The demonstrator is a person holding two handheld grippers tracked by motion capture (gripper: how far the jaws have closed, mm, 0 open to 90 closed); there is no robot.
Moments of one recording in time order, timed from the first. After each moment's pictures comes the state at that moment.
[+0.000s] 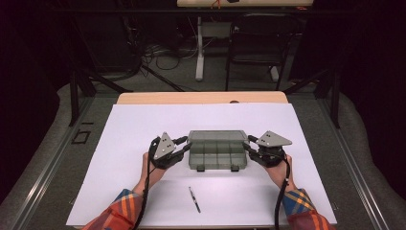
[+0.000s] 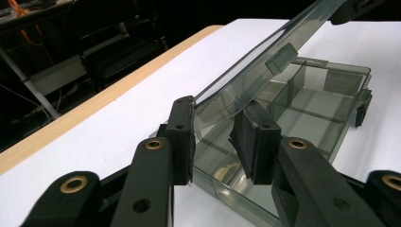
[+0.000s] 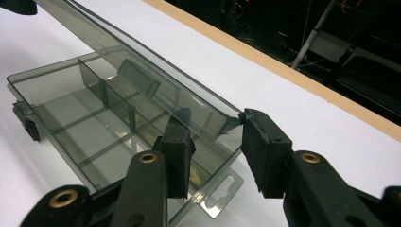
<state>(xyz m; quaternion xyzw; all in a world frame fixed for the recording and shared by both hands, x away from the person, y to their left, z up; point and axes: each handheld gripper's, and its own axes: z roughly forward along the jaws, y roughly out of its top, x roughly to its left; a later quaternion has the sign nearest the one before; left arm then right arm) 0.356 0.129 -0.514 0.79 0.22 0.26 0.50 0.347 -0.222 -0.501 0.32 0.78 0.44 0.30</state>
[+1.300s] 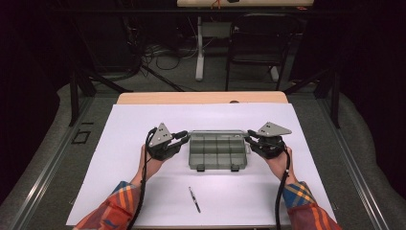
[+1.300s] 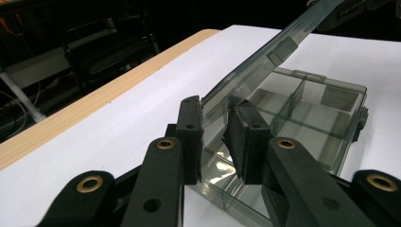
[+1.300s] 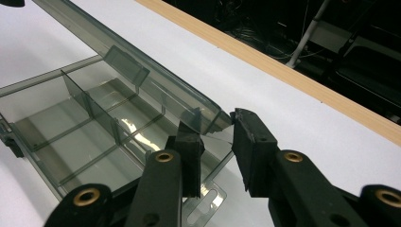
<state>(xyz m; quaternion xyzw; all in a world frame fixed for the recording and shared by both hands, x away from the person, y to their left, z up) 0.379 0.138 -0.501 0.79 0.23 0.22 0.52 0.367 -0.223 -0.488 0.34 0.79 0.43 0.29</state>
